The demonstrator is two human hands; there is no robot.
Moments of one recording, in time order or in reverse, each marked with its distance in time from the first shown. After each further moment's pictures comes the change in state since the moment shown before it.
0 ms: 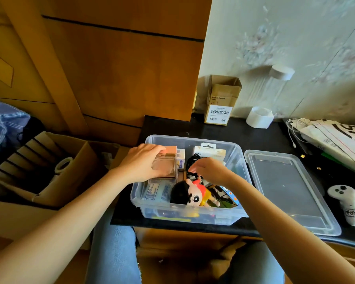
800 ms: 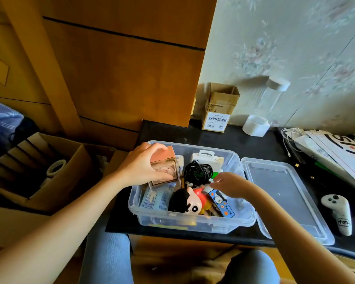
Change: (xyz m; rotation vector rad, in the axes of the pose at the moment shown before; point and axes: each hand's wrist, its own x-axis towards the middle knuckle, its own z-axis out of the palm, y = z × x) left_hand 0.003 -0.007 0.001 -0.387 0.136 -0.024; right_hand -0.013 0.039 -0.021 -0.267 -0.061 0.212
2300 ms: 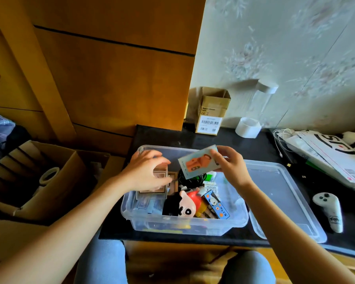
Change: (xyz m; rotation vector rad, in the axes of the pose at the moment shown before) left_hand 0.009 0.018 0.010 0.238 -0.118 0.098; right_hand 0.000 0.003 -0.016 0.908 0.563 -0.243
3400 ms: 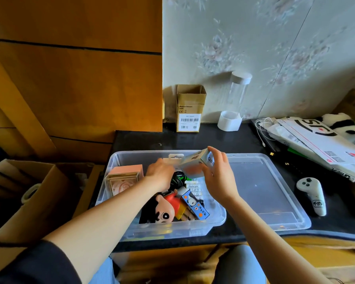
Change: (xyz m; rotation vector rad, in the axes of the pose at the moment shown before) left_hand 0.072 0.089 0.057 0.398 -0.221 -0.135; right_hand -0.021 0.029 -0.023 -0.339 0.186 -0.130
